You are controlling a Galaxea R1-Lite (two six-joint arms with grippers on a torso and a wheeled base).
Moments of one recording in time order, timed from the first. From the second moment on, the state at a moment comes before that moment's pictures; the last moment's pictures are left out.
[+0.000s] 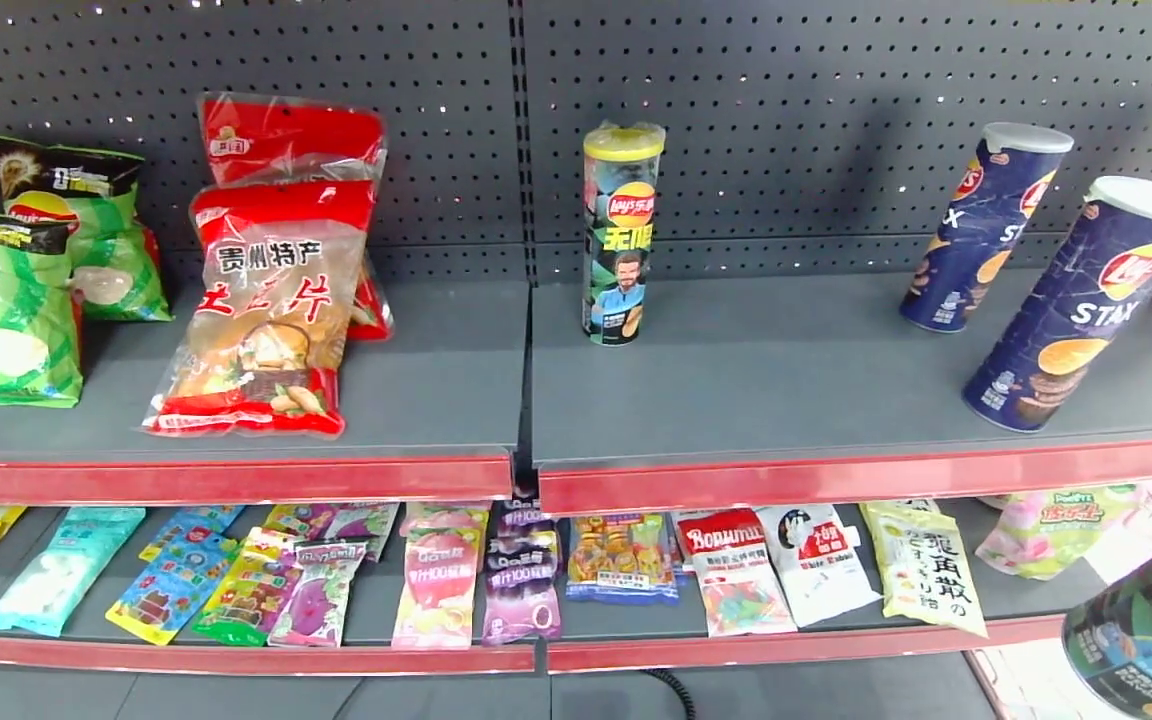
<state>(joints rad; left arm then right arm) -0.30 0.36 -0.29 0.07 0.15 0.32 0.13 0.62 -0.56 0.10 0.20 -0.26</state>
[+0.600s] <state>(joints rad) -0.30 0.35 -0.29 0.07 0.15 0.32 0.17 0.63 -0.57 0.10 0.21 -0.26</state>
